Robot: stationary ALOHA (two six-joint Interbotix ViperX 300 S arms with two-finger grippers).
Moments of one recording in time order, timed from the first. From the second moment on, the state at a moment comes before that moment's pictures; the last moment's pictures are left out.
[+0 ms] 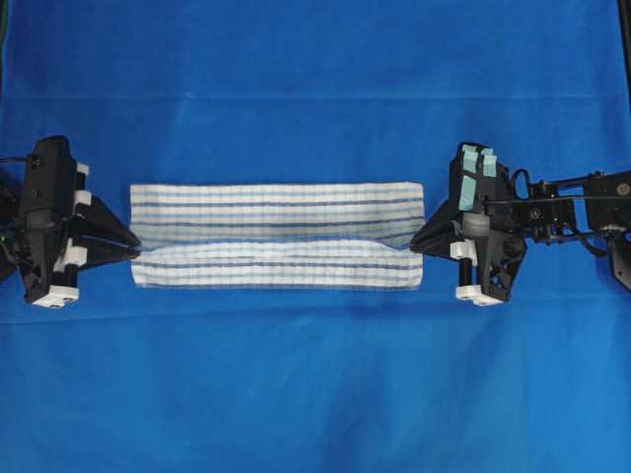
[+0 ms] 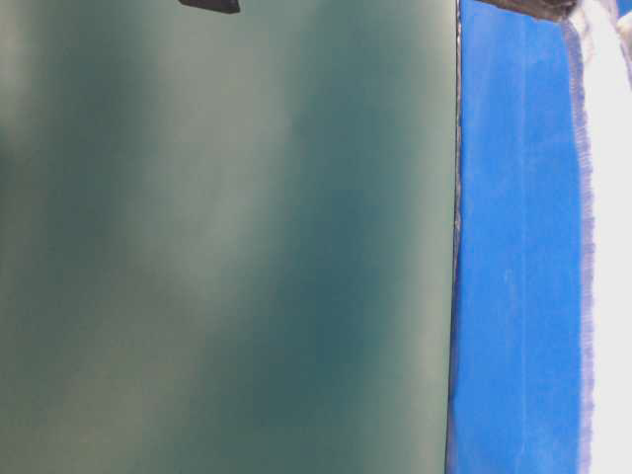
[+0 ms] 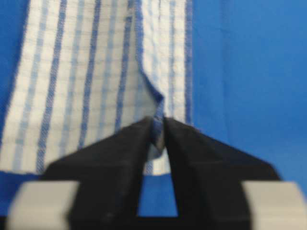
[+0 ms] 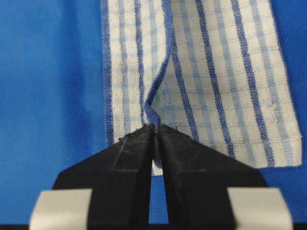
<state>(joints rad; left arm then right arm) -0.09 -0.60 1.28 -0.03 0.04 -0.20 0.04 -0.23 0.98 0.00 0.00 0.20</state>
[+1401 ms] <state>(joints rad) 0.24 -0.20 1.24 -0.03 -0.16 -0.07 -0.25 0.01 0.96 0.00 -0.08 0.19</state>
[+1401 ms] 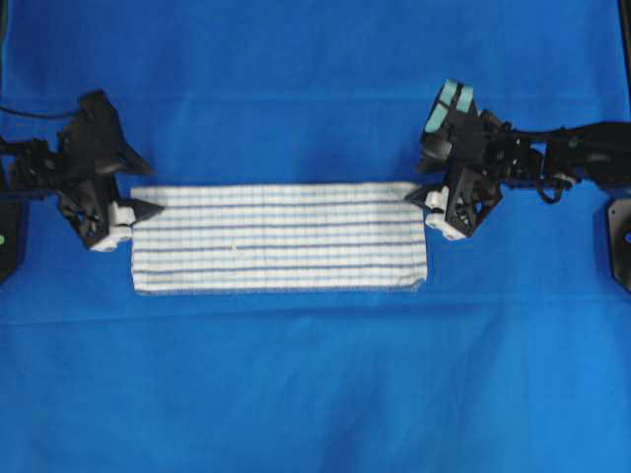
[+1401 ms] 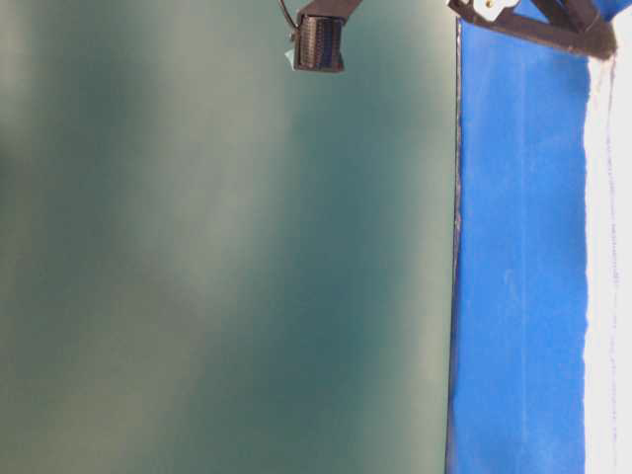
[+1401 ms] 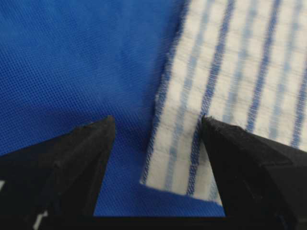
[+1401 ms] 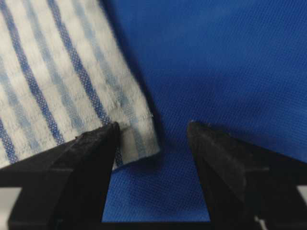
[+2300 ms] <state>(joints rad) 0.27 -0.19 1.18 -0.03 0.01 -0.10 -0.25 0.01 0.94 -0.03 -0.07 0.17</state>
